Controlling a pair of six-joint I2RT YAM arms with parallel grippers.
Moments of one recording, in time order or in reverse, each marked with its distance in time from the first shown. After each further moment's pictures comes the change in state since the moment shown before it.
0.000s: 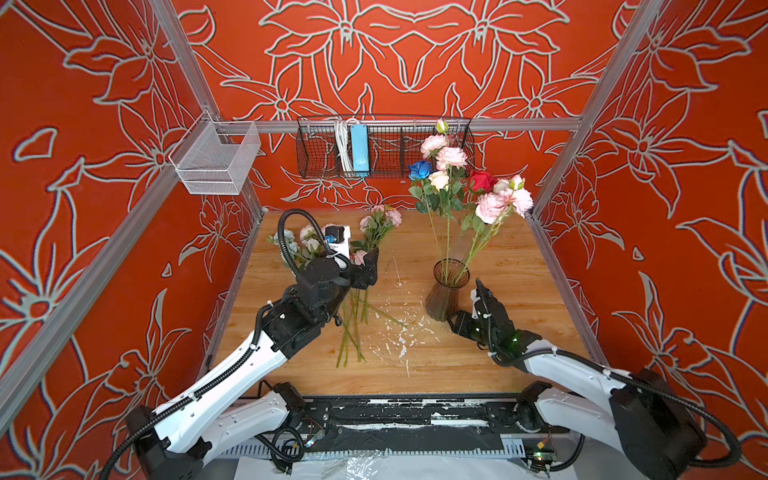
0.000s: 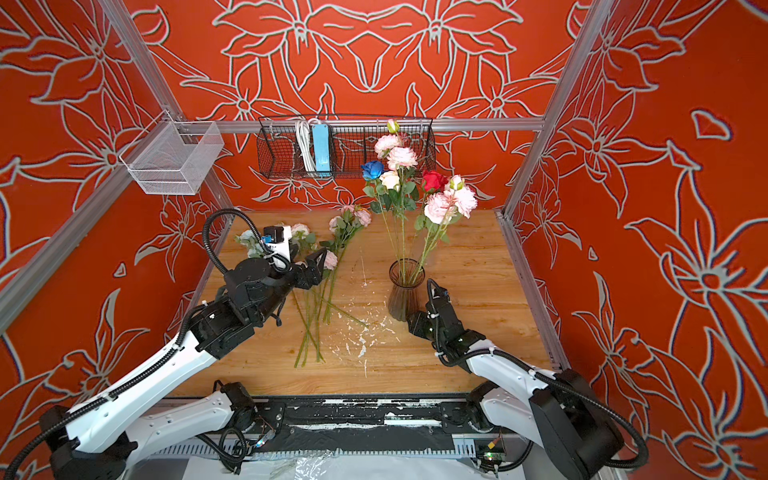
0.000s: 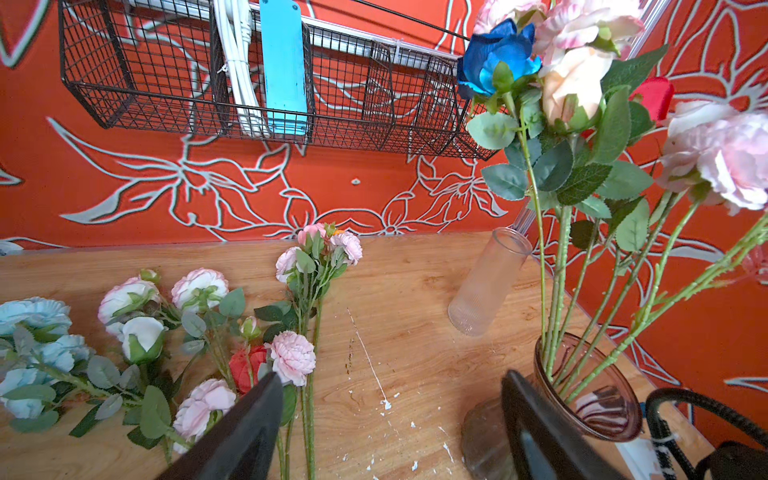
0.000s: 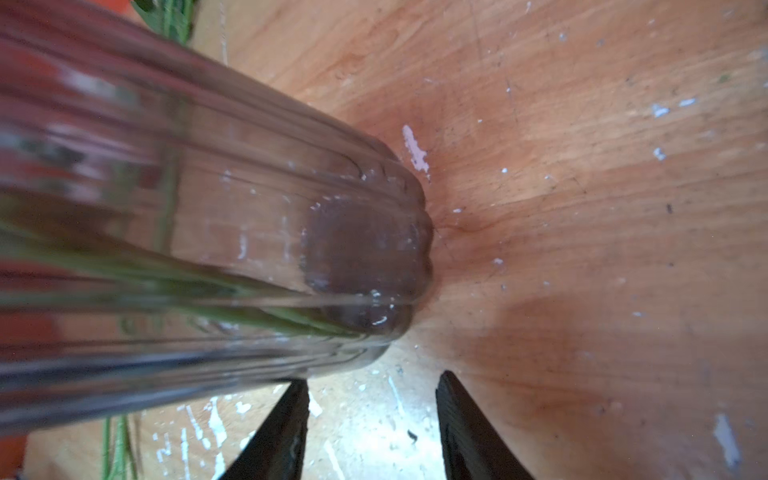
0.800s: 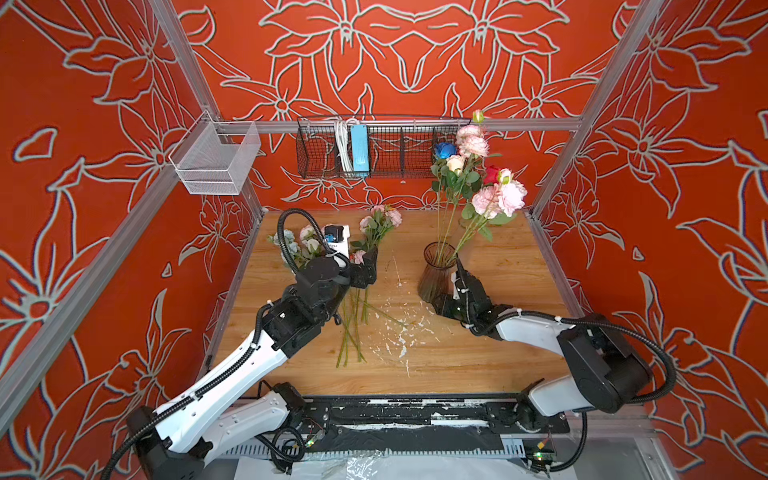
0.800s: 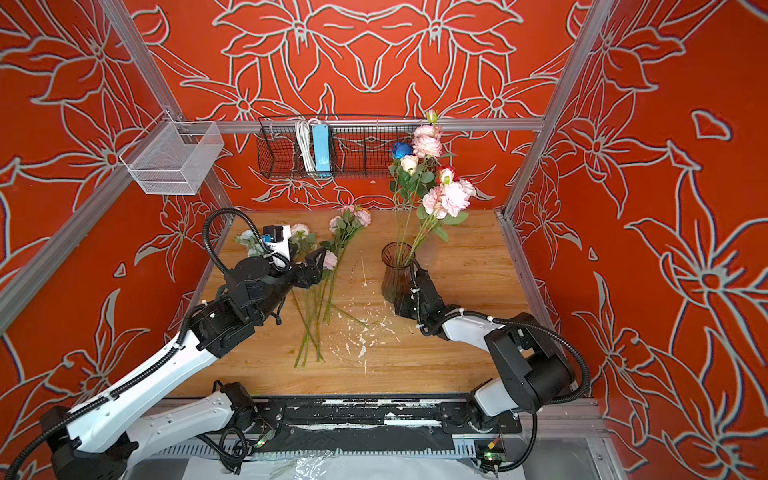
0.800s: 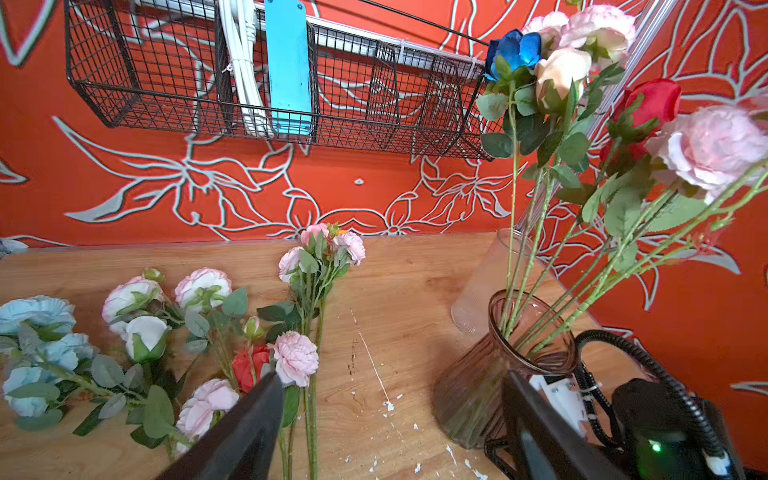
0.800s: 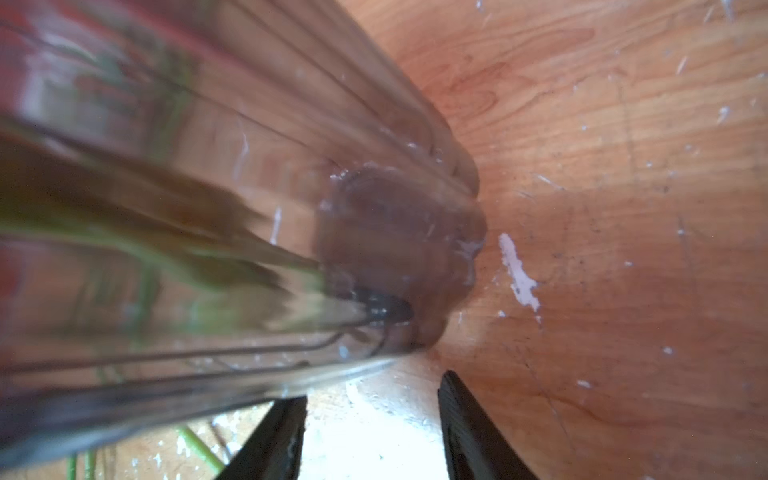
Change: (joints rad) left arm 0.013 0.005 0.000 0.001 0.006 -0.001; right arm -0.002 0.339 0.227 0.091 -0.035 -0.101
